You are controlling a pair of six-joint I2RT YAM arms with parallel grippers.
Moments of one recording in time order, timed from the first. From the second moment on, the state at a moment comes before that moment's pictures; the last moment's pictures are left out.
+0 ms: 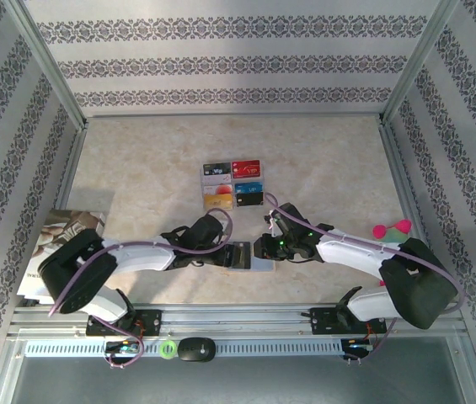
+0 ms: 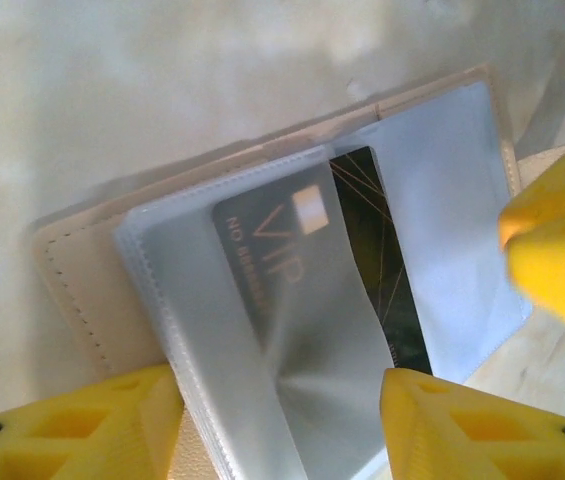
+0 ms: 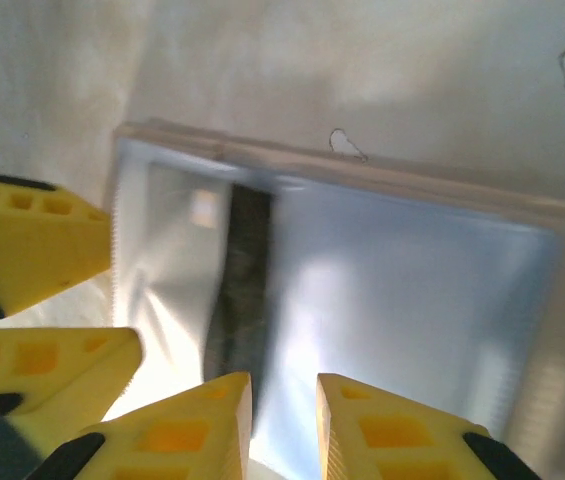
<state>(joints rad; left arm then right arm) -0.84 1.46 0.58 -0.04 0.19 -0.68 0.68 1.35 0.56 -0.22 -0.38 0.73</state>
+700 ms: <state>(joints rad) -0.84 1.27 0.49 -0.06 0.19 -0.62 0.68 1.35 0.56 -0.18 -0.38 0.73</state>
